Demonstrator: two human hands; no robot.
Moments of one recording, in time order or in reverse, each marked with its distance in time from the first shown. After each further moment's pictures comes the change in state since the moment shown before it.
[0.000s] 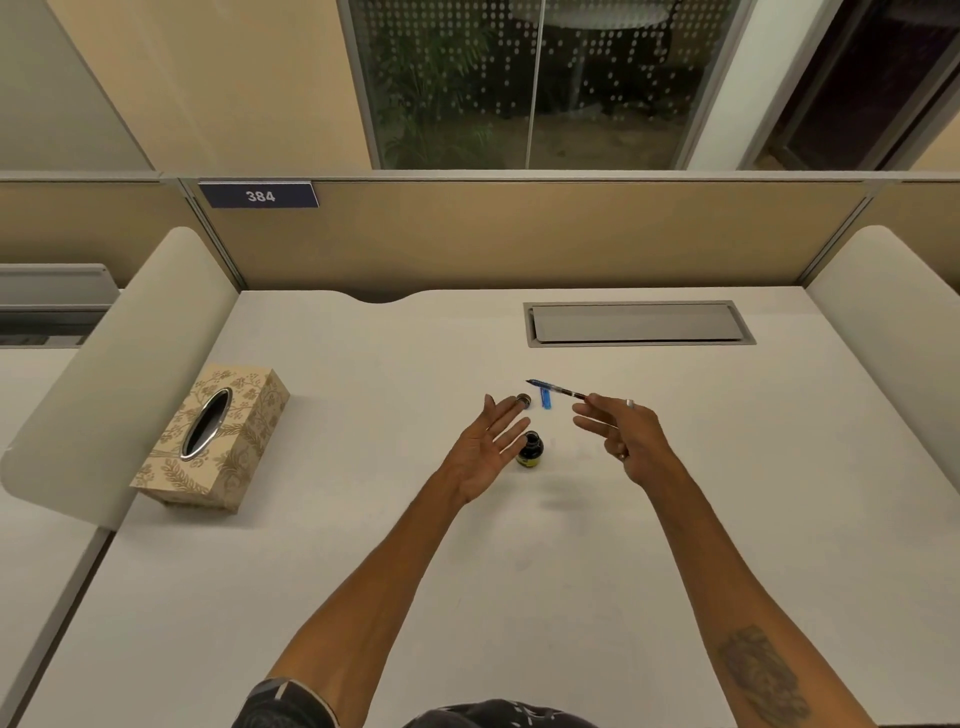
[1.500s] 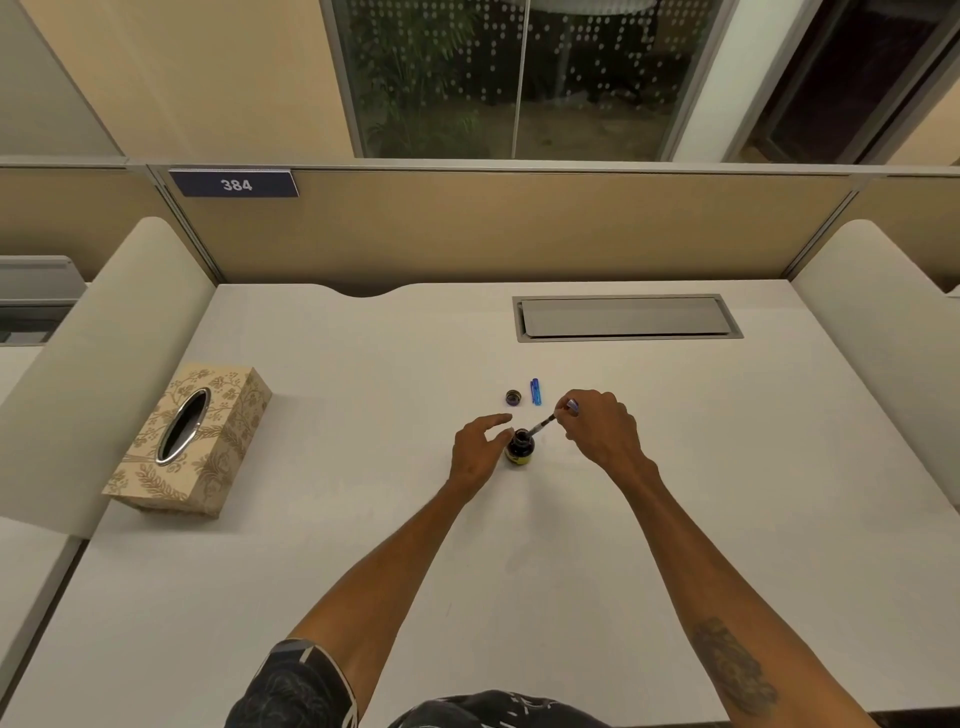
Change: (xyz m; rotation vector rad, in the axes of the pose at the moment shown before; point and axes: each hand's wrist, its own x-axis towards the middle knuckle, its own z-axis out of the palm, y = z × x) left_hand 0.029 -0.024 -0.014 1.052 0.293 0.338; right_hand 0.012 0.004 0.024 -1.369 0.101 -0.471
